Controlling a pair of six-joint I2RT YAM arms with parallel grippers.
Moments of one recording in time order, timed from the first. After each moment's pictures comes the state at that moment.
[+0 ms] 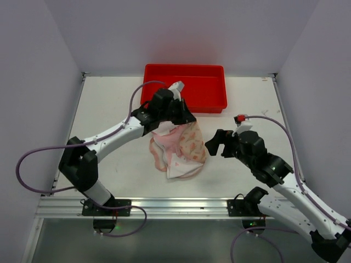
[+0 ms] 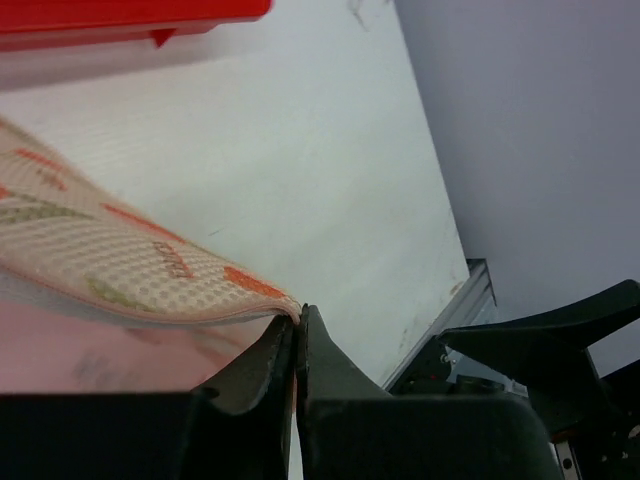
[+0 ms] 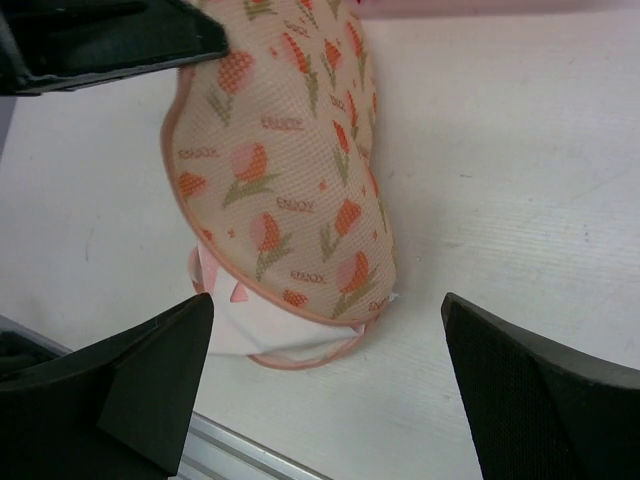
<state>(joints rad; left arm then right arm) -0.68 1.56 1.20 -0.15 0.25 -0.77 0.69 0.73 0.75 -0.54 0.16 0.58</state>
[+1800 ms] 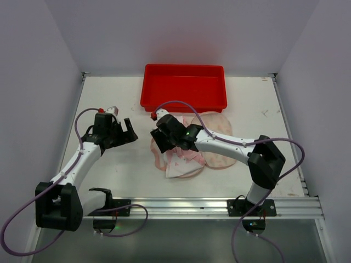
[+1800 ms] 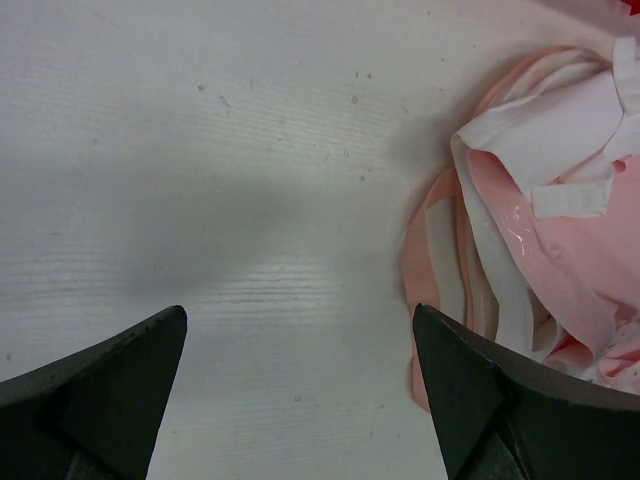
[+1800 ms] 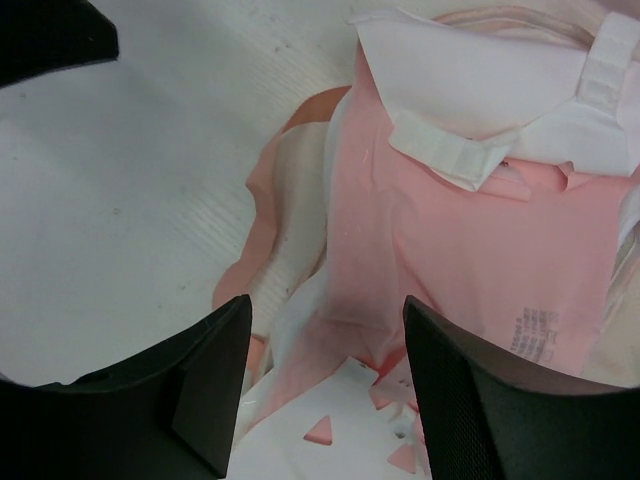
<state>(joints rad) -0.10 1.15 0.70 -0.42 0.15 -0.42 1.00 1.73 1.32 -0.42 0.20 0.30</state>
